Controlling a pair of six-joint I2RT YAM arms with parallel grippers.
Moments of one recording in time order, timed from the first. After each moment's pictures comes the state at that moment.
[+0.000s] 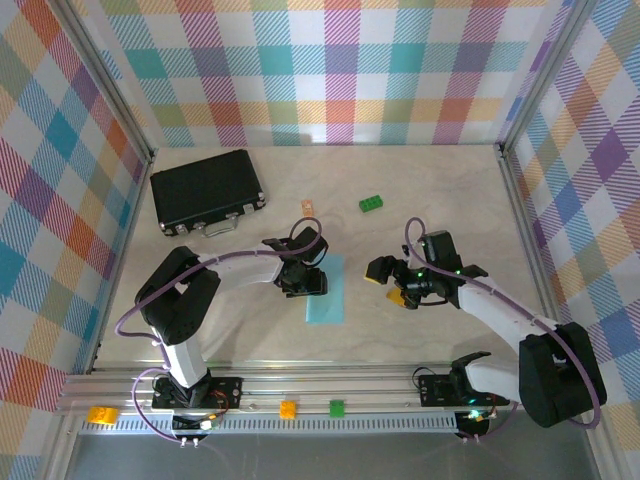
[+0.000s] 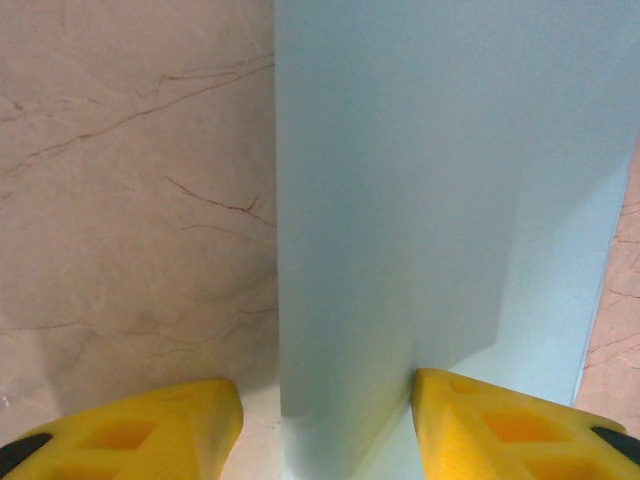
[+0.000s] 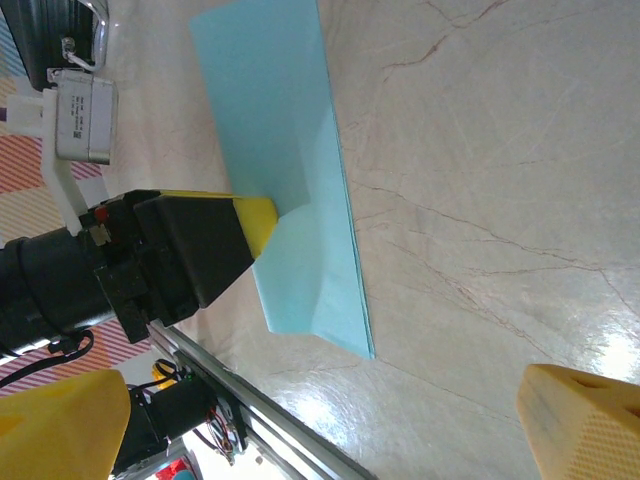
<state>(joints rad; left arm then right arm) -0.74 1.79 1.05 -0.55 0.09 -0.75 0.34 1.19 0.57 -0.33 -0.68 0.78</state>
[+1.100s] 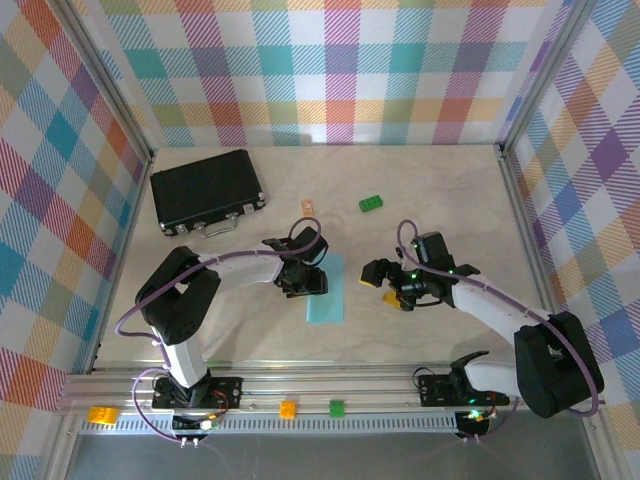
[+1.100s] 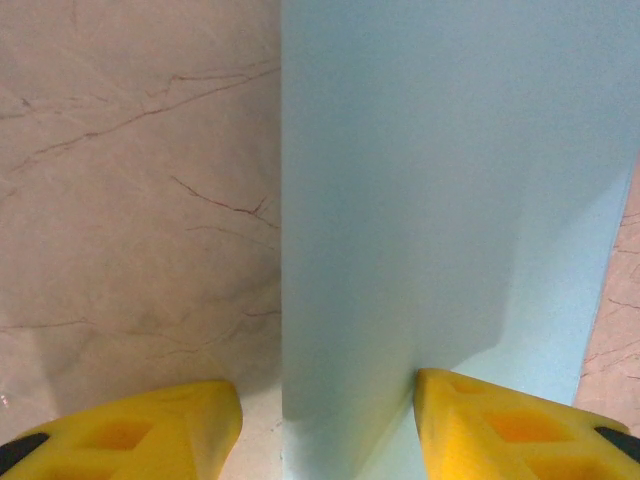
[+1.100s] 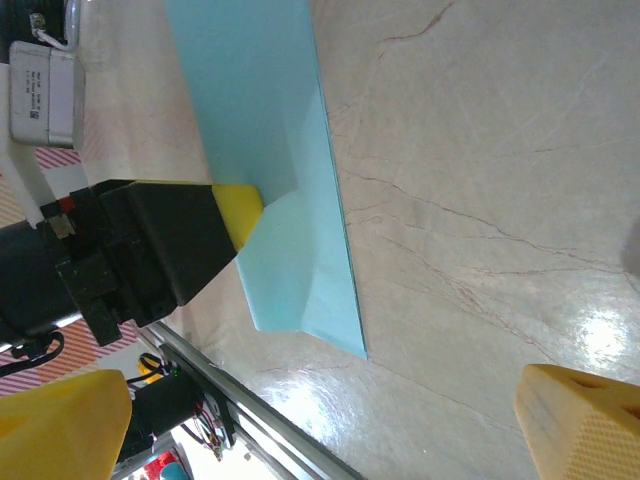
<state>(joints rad) -0.74 1.80 1.05 -0.54 0.09 -0.77 0.39 1.24 0.57 -0.30 -0.66 0.79</state>
